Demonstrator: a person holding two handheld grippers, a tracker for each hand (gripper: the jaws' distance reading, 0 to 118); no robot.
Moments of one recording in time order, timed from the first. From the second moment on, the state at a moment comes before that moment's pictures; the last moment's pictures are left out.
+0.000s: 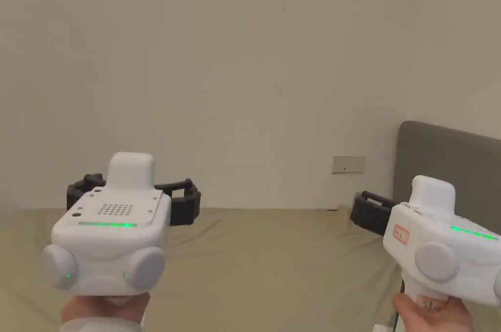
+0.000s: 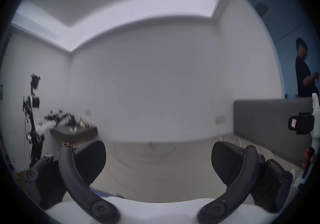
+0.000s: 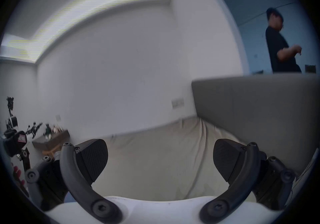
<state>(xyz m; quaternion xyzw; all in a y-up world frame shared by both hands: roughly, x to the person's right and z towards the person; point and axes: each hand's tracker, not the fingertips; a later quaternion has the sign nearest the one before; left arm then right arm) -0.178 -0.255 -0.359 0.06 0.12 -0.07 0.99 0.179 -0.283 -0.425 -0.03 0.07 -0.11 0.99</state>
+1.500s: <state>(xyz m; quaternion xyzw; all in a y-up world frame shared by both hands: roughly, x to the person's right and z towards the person) -0.202 -0.294 -0.289 -0.02 0.06 0.04 1.00 0.206 -0.318 -0.332 0.00 0.08 -0.05 1.00</state>
